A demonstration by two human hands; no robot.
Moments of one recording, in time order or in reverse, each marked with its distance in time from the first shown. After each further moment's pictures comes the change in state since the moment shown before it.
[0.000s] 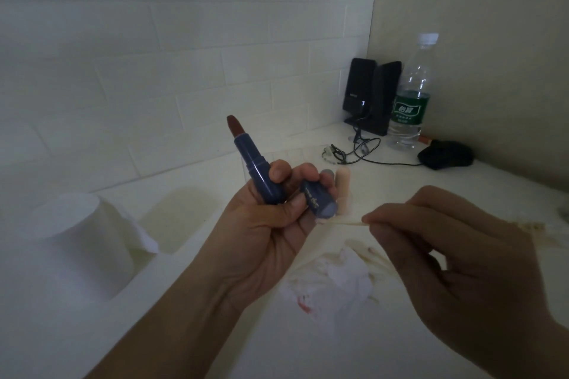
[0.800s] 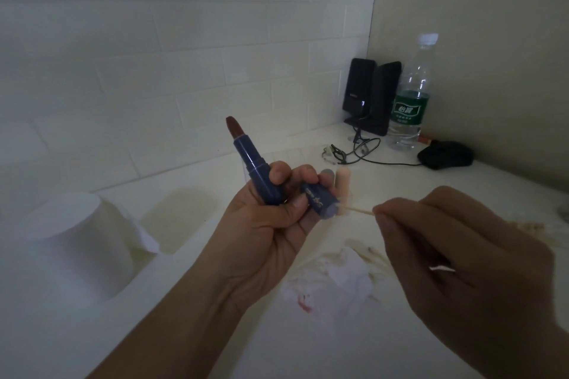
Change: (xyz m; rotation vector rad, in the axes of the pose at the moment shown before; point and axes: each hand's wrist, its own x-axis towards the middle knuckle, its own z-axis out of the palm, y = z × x) left_hand 0.000 -0.002 -0.003 0.028 -0.004 0.019; right_hand -0.002 -0.005 0.000 -0.209 0.063 -0.032
